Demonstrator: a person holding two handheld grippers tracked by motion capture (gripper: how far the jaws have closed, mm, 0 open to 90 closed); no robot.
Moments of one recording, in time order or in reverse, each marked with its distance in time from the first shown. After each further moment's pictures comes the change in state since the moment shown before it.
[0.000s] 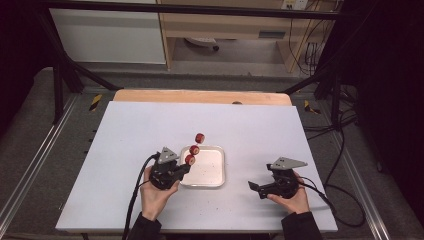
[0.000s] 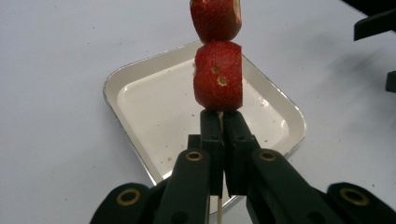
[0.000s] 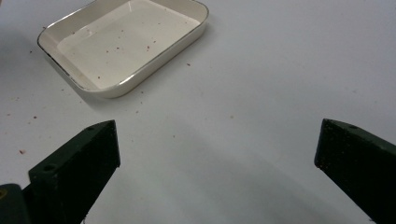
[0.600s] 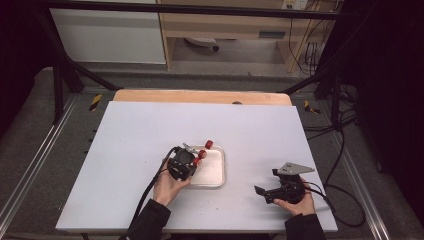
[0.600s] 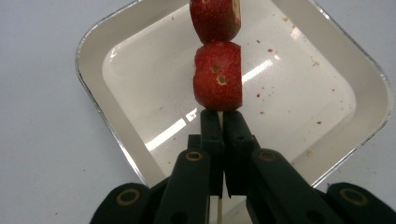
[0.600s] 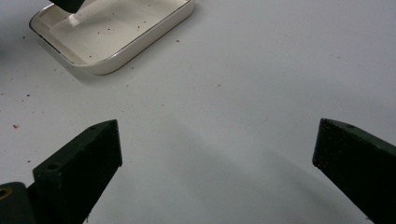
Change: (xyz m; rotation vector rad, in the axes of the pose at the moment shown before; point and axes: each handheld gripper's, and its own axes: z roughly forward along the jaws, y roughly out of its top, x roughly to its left) left arm -0.008 0.016 0.057 0.325 0.102 0.062; right arm -0.007 -0.018 -0.010 0.005 -0.006 0.022
